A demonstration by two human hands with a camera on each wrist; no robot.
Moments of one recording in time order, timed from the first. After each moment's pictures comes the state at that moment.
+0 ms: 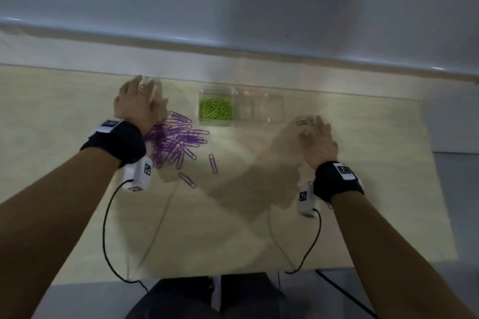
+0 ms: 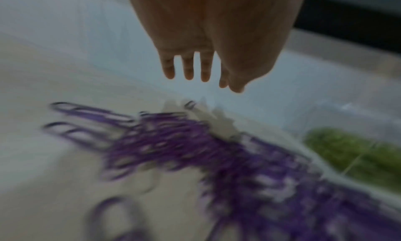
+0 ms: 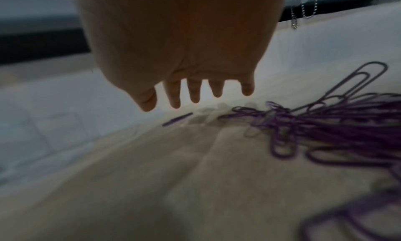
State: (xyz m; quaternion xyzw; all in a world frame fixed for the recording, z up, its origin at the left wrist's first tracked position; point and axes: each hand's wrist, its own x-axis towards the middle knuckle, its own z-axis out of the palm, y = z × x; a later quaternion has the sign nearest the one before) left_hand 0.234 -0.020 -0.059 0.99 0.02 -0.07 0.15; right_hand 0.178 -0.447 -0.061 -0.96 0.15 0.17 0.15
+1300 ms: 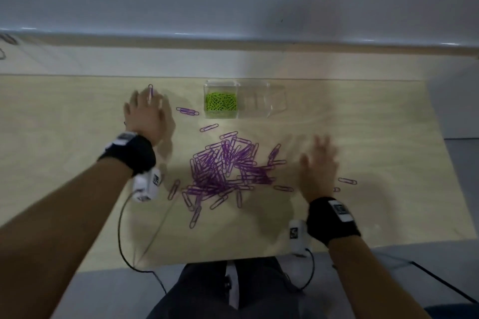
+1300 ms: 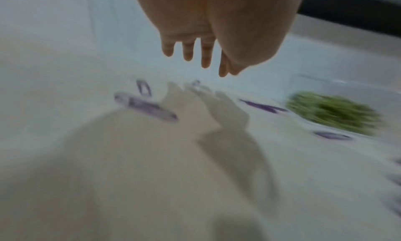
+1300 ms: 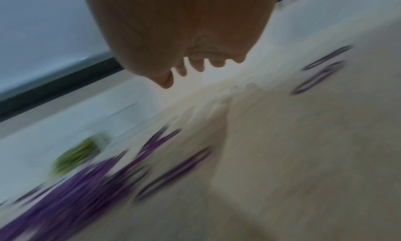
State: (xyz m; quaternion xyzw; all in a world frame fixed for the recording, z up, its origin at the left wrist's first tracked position) left_hand 0.196 -0.026 -0.055 0.99 0.02 -0.08 0.12; right_hand 0.072 -0.403 -0.058 -0.95 0.20 0.07 0.22
